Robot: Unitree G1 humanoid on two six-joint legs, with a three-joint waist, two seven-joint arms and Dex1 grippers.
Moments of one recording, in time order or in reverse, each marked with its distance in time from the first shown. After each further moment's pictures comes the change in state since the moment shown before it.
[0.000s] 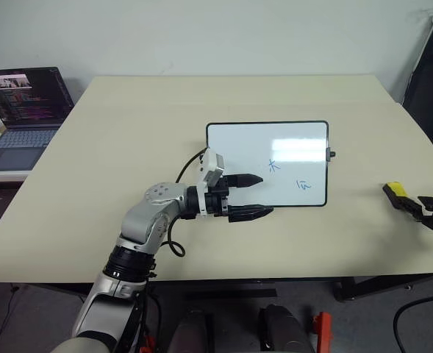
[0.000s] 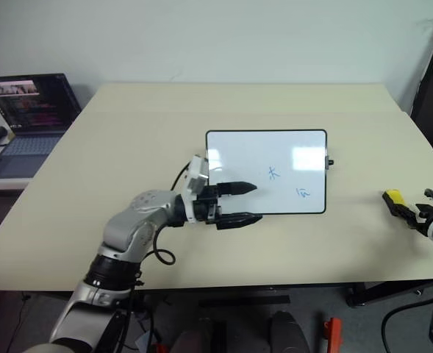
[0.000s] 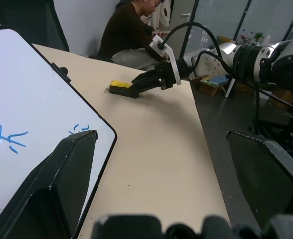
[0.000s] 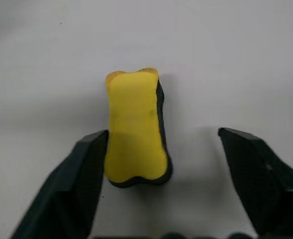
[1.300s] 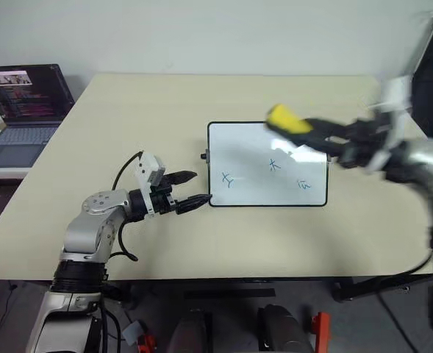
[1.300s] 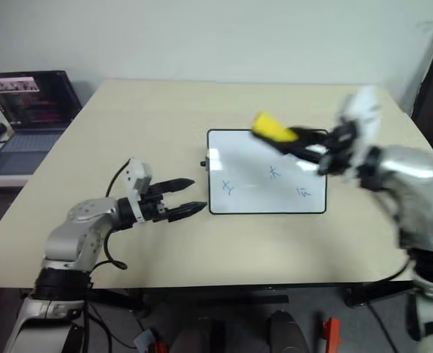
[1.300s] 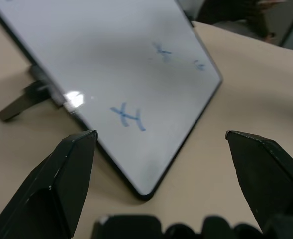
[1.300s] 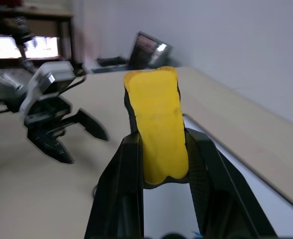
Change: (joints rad) left arm 0.168 0.215 0.233 0.071 0.060 -0.093 0.080; right arm -0.104 0.239 0.426 -1.290 0.285 0.376 -0.024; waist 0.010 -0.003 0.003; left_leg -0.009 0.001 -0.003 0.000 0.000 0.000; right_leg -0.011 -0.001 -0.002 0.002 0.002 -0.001
